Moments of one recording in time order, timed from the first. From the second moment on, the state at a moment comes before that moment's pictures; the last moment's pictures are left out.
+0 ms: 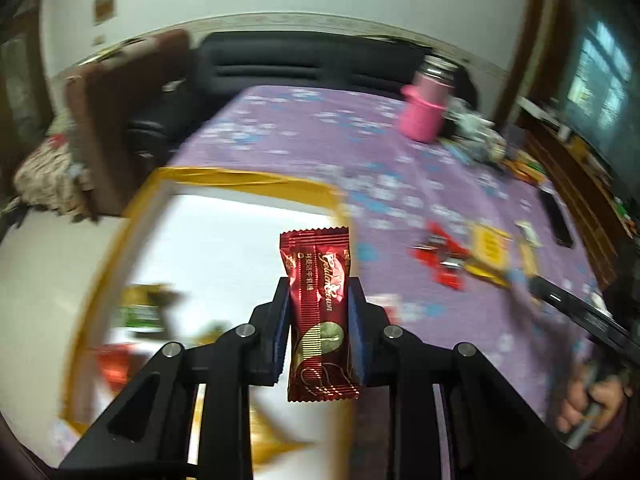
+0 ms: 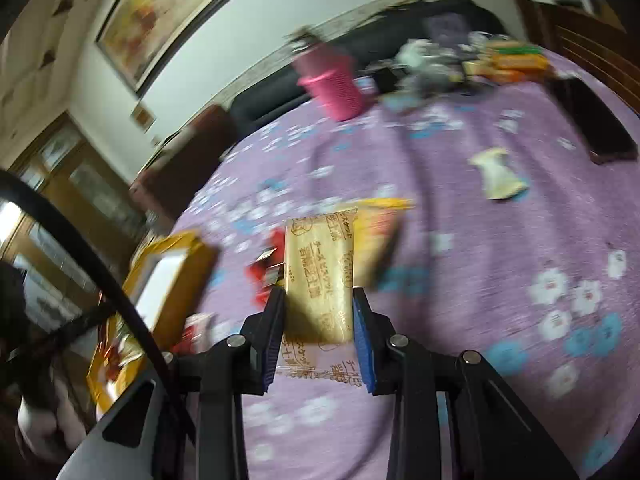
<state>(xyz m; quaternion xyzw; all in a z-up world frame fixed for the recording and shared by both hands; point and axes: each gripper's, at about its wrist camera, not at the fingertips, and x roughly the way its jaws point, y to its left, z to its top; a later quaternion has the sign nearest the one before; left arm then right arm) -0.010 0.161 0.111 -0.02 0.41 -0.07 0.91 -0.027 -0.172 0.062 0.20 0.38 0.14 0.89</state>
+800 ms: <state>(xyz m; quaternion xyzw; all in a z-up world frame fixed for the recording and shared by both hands) 0.049 0.270 0.054 -0.18 0.46 -0.06 0.87 0.028 0.098 0.052 0.02 0.46 0.24 0.86</state>
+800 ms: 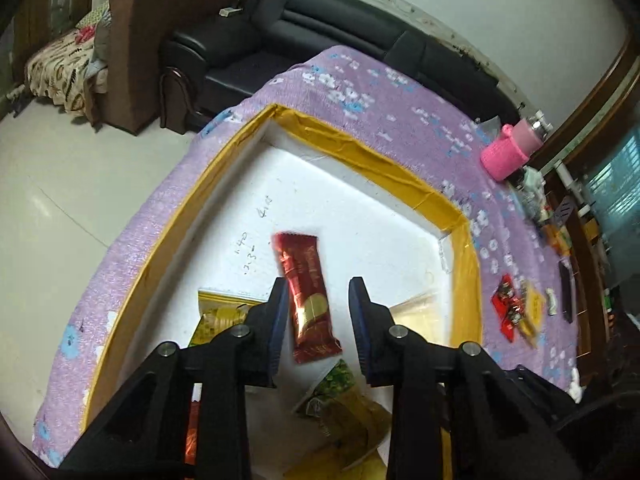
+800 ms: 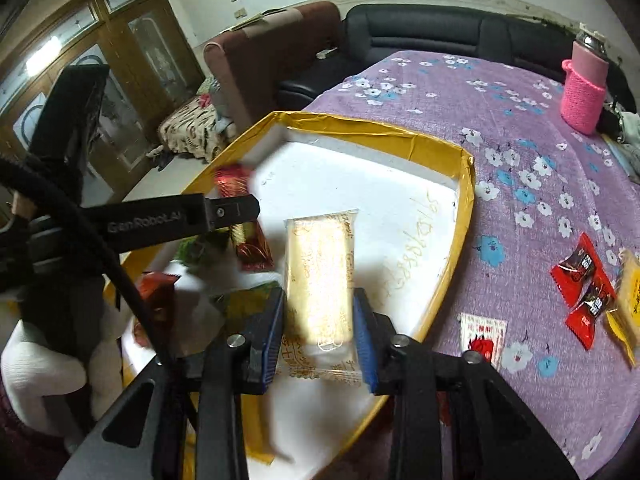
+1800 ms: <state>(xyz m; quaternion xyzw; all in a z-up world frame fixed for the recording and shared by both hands) -0.114 0.226 0.092 -0.22 0.37 -0.11 0.89 -0.014 0.008 0.030 -0.02 0.48 0.15 0.86</state>
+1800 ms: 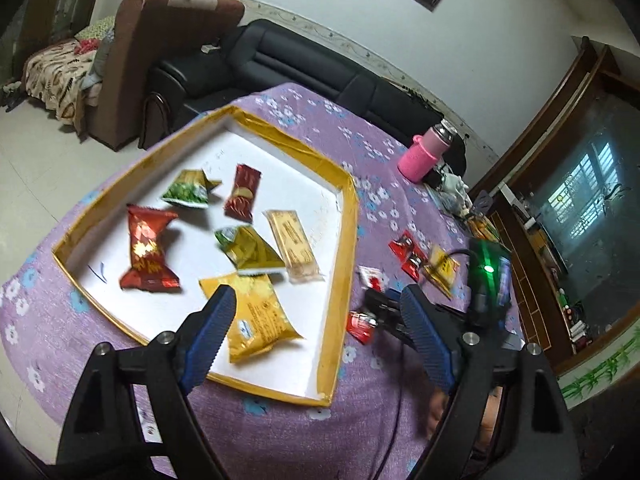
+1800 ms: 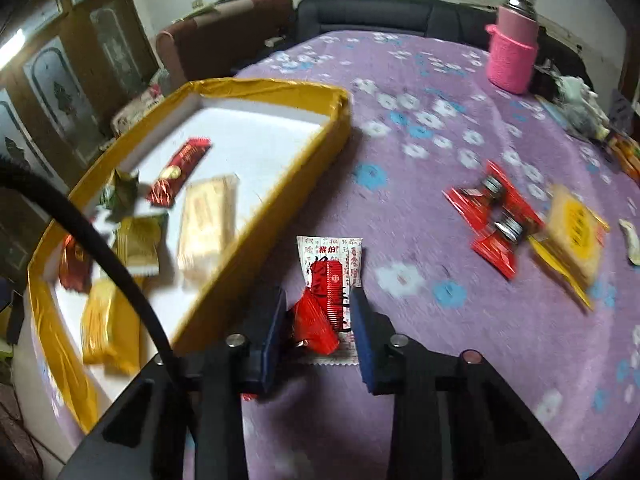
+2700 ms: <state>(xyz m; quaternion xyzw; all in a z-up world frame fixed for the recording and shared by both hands) -0.128 0.087 0.073 0.01 0.42 -0.21 0.88 -0.067 -0.117 0.033 0.06 0.47 0.06 0.88</state>
